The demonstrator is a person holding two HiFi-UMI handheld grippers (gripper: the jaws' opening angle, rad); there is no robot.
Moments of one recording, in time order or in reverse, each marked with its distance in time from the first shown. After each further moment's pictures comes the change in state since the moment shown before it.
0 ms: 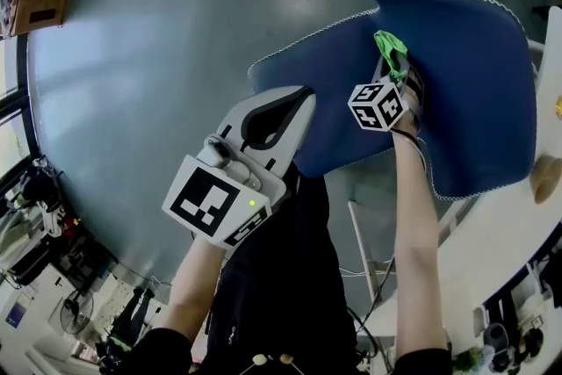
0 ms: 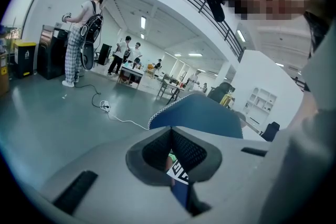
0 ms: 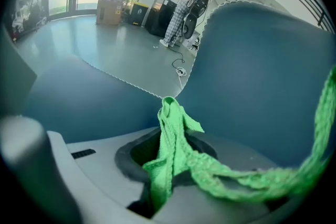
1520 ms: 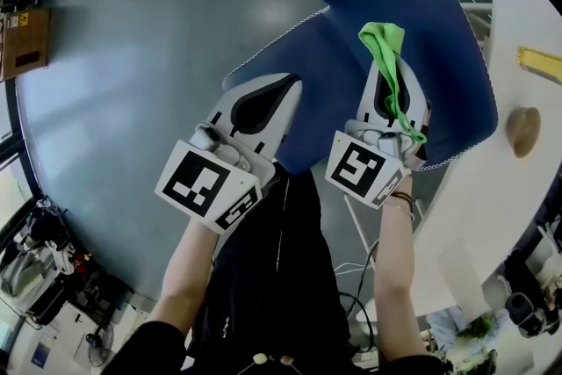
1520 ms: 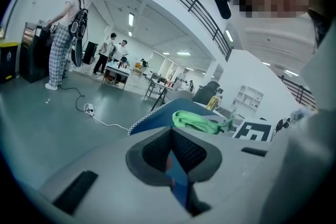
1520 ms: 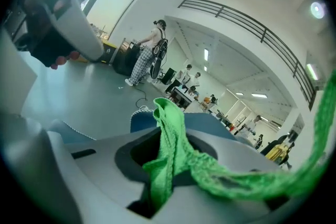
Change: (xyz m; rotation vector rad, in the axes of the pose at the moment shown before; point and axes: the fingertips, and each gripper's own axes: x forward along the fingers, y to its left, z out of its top) left arm 0.027 -0.041 0.024 0.057 0.019 -0.132; right arm -0.231 -0.131 0.082 0.234 -0.343 -0.341
